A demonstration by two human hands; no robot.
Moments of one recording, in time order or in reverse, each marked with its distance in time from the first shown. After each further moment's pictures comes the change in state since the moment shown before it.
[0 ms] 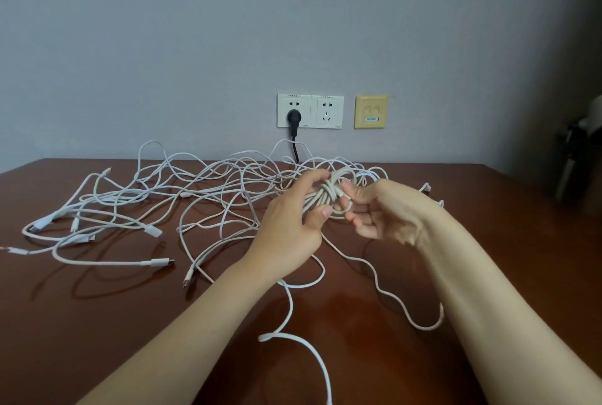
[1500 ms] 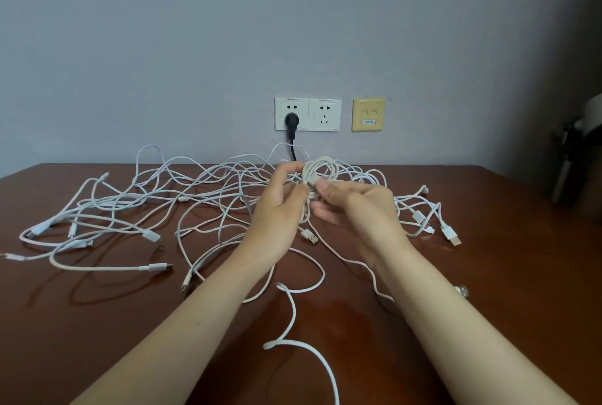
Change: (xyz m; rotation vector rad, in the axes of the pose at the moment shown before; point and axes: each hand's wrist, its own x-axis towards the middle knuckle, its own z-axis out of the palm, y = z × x) left_hand 0.013 0.002 -0.005 -0.403 0.101 -0.204; right_hand 0.004 0.018 0.032 0.272 0.205 -0.376
